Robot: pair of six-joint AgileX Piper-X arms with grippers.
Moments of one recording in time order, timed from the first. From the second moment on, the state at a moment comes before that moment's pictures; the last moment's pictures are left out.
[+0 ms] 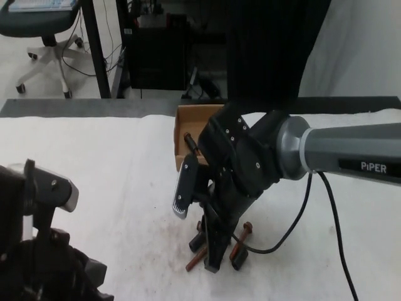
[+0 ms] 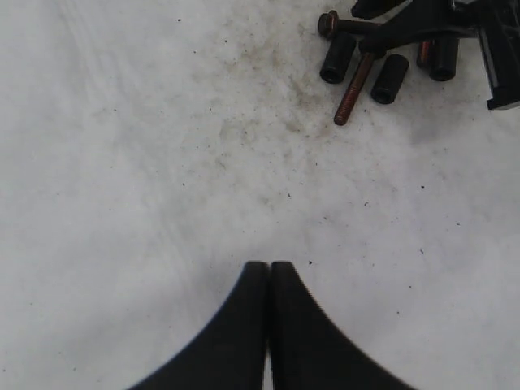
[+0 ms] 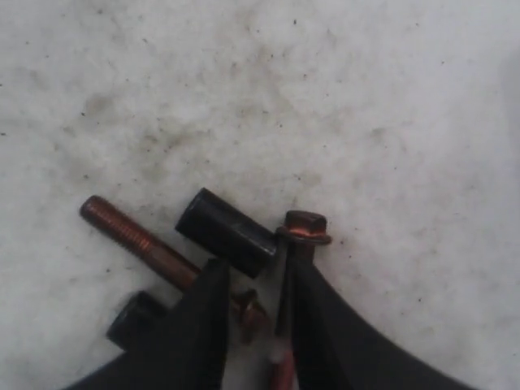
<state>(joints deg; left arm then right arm) -22.2 43.0 -28.7 44.0 11.5 -1.3 40.5 106.4 -68.7 34.4 -4.0 -36.3</state>
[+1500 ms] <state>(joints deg) -22.2 43.0 -28.7 45.8 11.5 -1.3 38.8 110.2 -69.4 30.5 1.1 -39.8</state>
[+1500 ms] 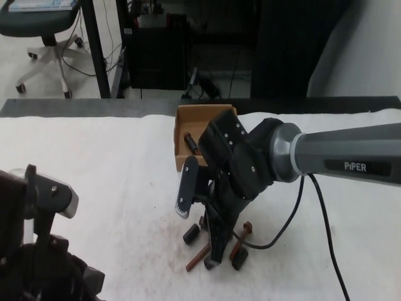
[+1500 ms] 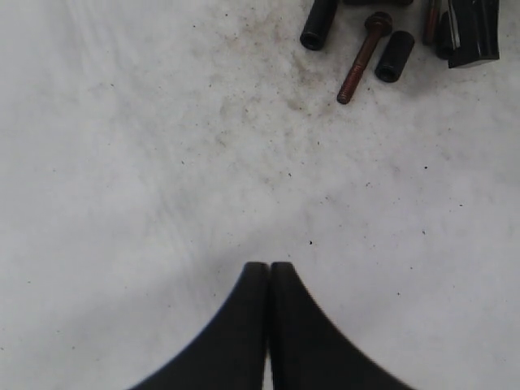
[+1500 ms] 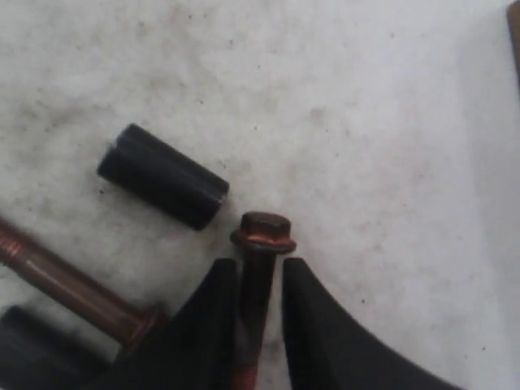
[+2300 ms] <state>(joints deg) -22.2 43.0 -28.7 45.4 11.5 -1.3 38.1 111.5 -69.4 30.4 -1.2 -37.3</state>
